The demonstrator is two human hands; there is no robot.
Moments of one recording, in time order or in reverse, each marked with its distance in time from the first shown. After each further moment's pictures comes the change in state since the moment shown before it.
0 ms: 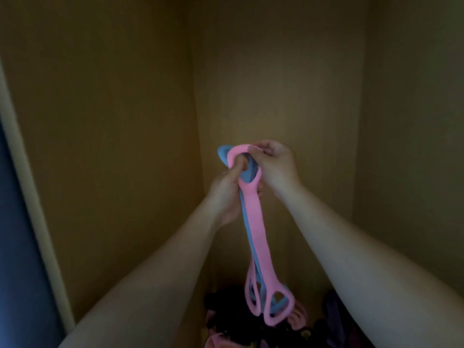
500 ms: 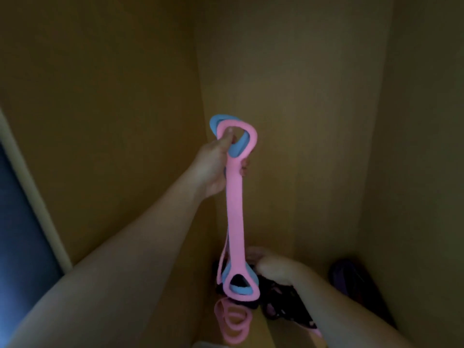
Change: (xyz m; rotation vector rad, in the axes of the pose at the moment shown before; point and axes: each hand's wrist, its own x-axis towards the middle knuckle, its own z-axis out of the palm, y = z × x) left_hand -0.009 0.016 -0.030 0.056 0.146 -0.110; right_hand -0.164 0.150 -0.028 -0.252 -0.868 0.785
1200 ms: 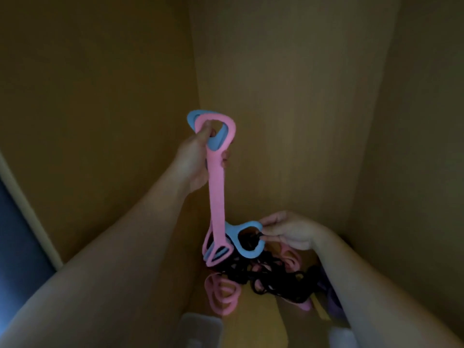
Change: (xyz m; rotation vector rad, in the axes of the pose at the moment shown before) left_hand -0.004 -0.031 -0.023 -0.052 0.098 0.030; right_hand -0.021 0.017 -0.072 0.469 -0.046 -0.025
